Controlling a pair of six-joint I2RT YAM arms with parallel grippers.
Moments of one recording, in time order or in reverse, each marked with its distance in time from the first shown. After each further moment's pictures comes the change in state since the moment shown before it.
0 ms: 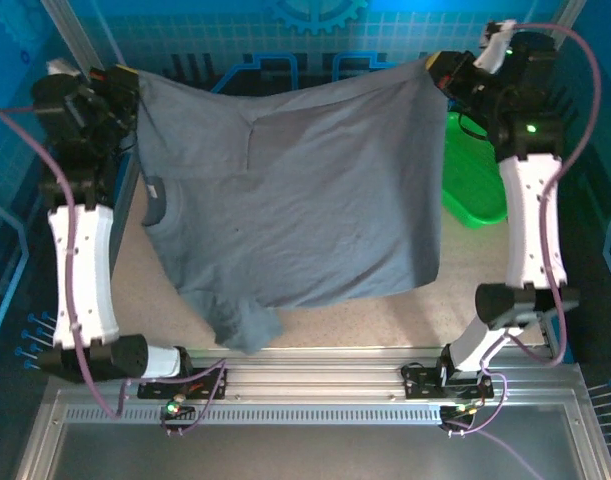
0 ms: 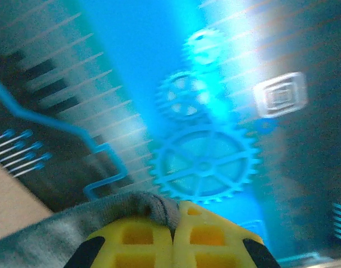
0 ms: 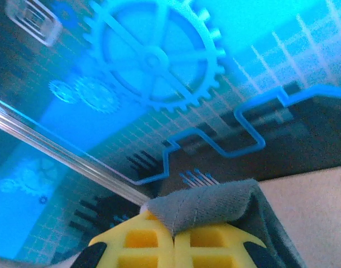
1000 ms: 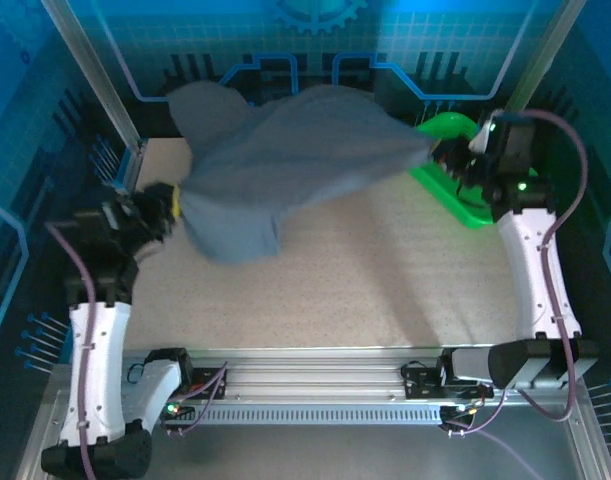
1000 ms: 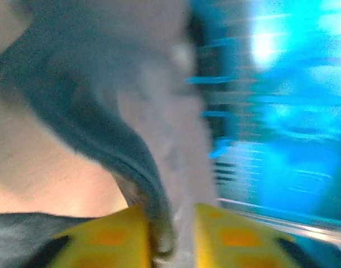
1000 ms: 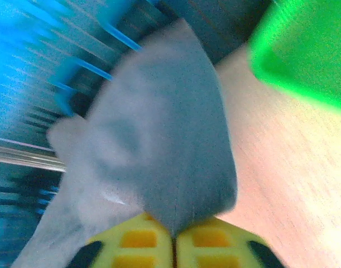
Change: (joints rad) left arm -0.054 -0.561 -0.824 -0.170 0.121 -0.191; right arm -0.042 -0.415 -0.811 -0.041 0.159 0.004
